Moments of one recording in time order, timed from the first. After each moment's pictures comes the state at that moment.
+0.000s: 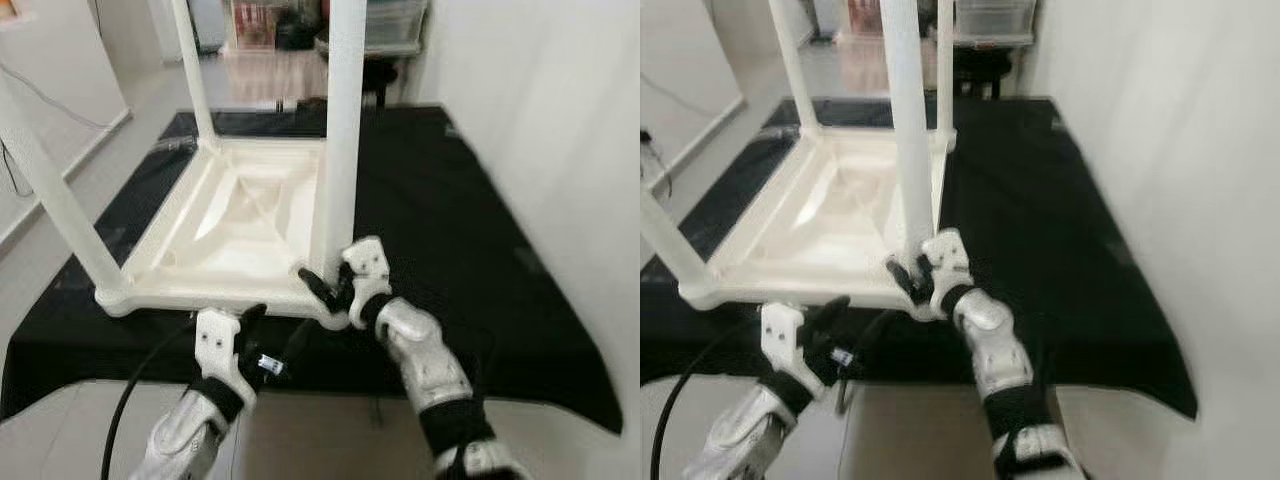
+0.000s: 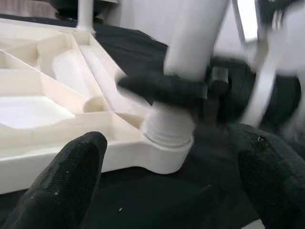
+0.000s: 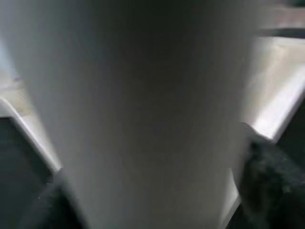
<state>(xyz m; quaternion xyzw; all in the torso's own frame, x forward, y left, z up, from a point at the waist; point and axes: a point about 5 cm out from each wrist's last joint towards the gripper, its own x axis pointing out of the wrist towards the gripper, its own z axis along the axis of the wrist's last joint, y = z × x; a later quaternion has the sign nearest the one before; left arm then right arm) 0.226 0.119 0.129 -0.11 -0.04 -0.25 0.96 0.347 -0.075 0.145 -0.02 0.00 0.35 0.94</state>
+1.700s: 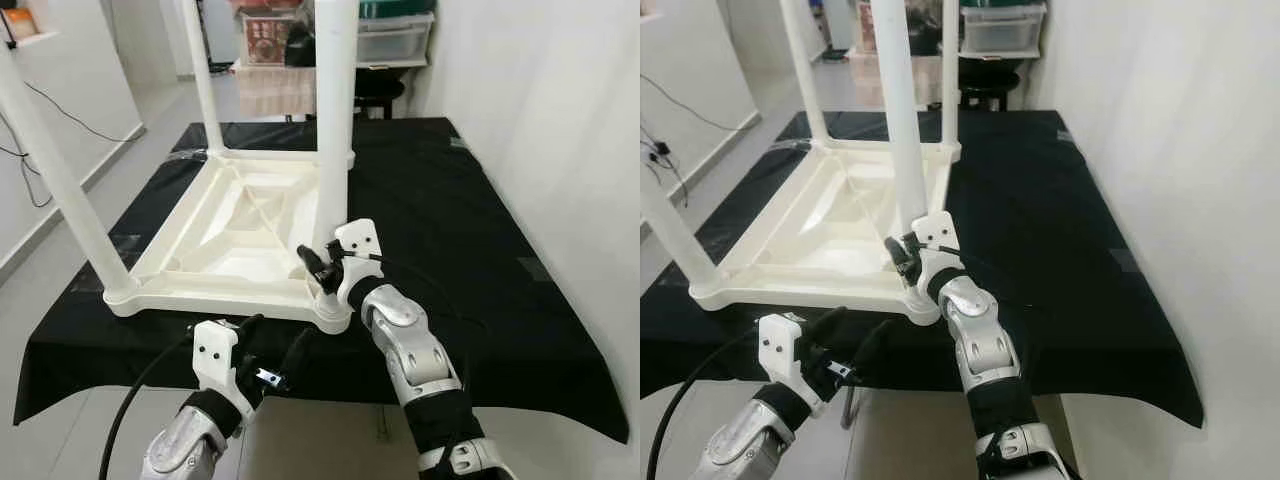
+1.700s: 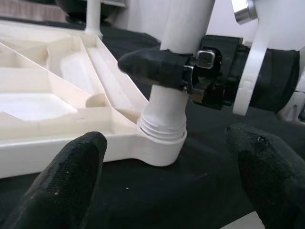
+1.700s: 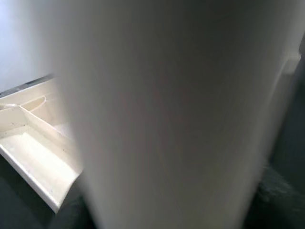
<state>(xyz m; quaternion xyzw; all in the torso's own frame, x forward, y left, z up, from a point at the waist) 0.221 0.120 0.125 -0.11 -0.03 -0.25 0.96 0.341 -0.062 0.151 -0.03 0.04 0.25 0.97</state>
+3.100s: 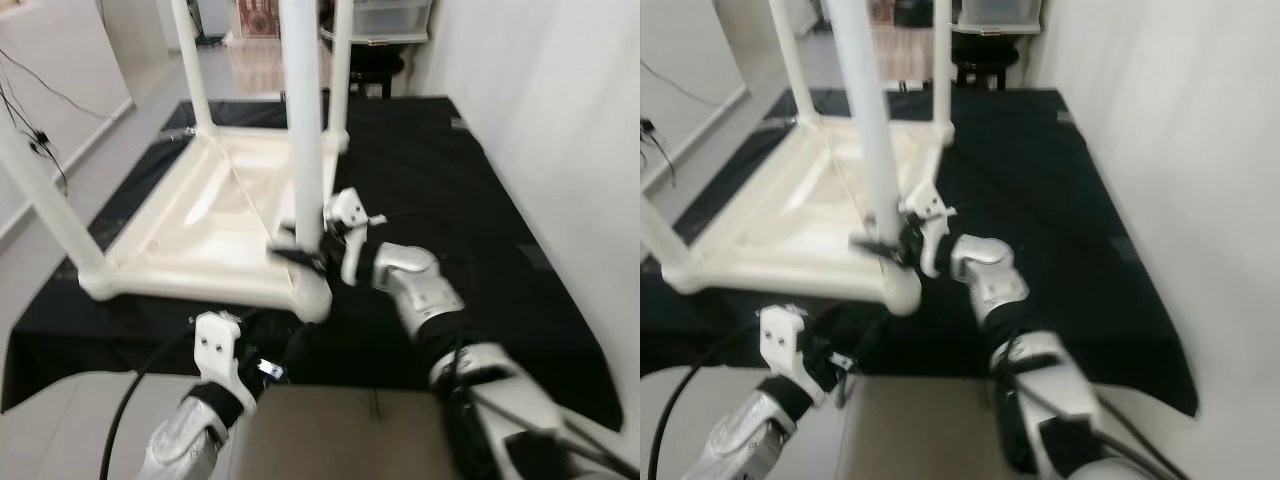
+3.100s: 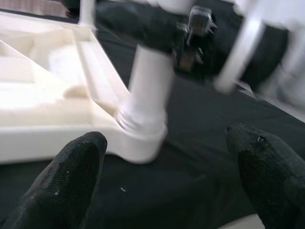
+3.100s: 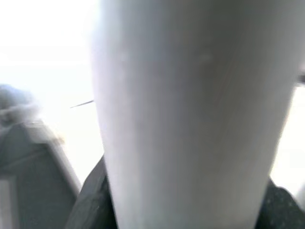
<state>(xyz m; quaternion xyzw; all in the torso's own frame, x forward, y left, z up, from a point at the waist) 0.218 0.116 0.128 -0.11 -0.03 -0.25 0.96 0.342 -0.055 0.159 -0.02 -0.03 0.32 0.95</state>
